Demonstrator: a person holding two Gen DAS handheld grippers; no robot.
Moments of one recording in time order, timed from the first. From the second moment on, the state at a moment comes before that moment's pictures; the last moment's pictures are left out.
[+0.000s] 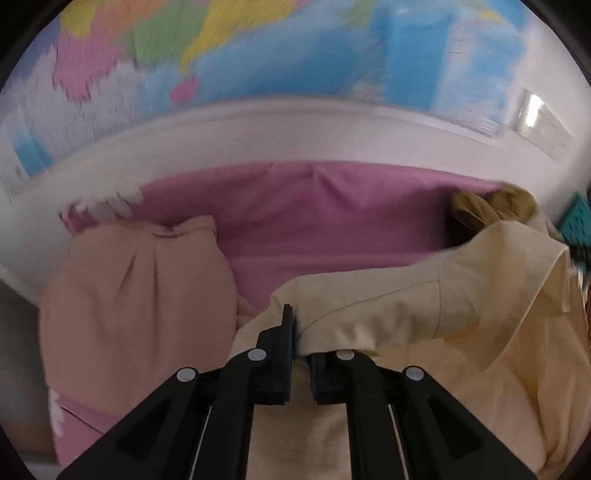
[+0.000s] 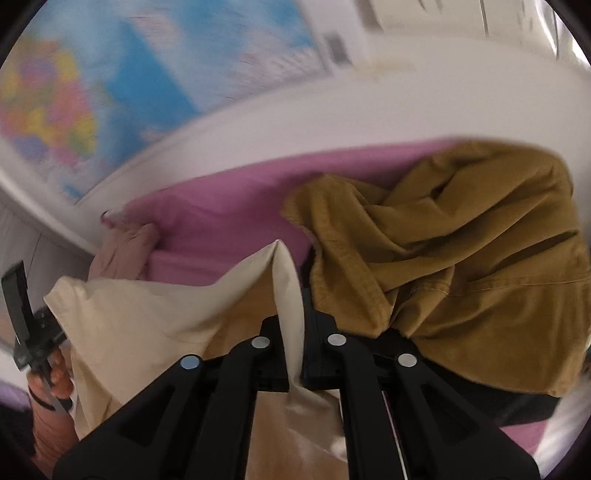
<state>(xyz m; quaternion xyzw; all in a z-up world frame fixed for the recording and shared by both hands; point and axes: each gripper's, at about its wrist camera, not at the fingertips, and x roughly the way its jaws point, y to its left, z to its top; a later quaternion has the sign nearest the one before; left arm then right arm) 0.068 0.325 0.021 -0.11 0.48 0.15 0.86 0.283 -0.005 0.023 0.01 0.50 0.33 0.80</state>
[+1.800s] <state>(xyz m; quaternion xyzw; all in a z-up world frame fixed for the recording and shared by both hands) -0.118 0.395 0.061 0.01 0.45 0.30 0.84 0.111 -0.200 0.008 -0.03 0.39 0.18 0.90</state>
